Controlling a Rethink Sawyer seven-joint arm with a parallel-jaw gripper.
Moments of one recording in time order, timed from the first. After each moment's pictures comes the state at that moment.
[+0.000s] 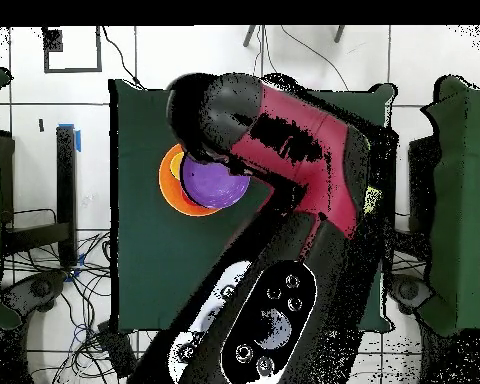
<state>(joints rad) 0.09 -0.53 -0.66 1.13 0.42 1.14 2.60</state>
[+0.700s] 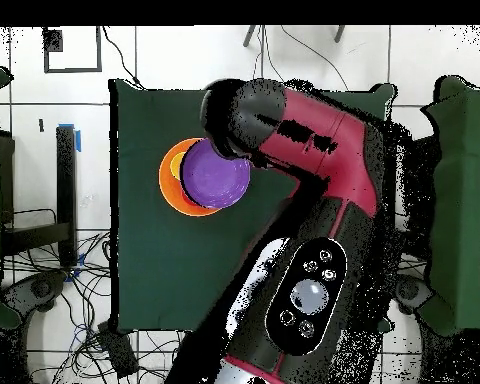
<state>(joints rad) 0.01 -0.52 -0.54 1.13 0.32 1.02 2.60</state>
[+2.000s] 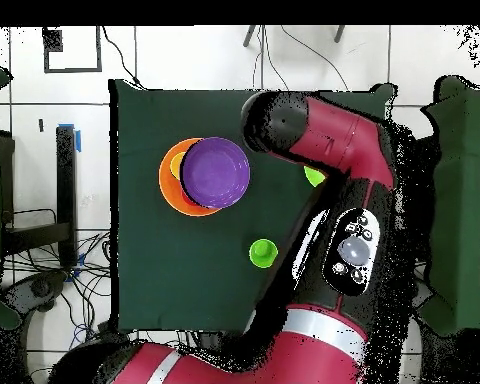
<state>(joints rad) -0.13 -0.46 -0.34 1.13 0.18 0.80 2.60</state>
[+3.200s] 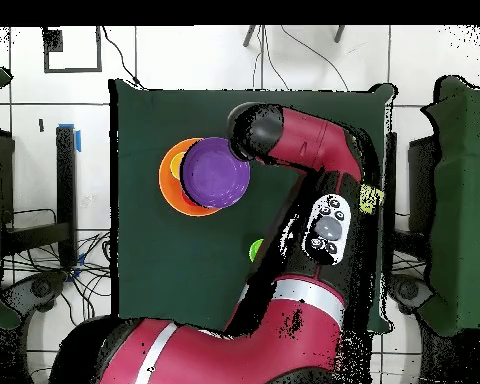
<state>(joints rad) -0.11 -0.38 -0.30 1.13 0.16 0.78 2.60</state>
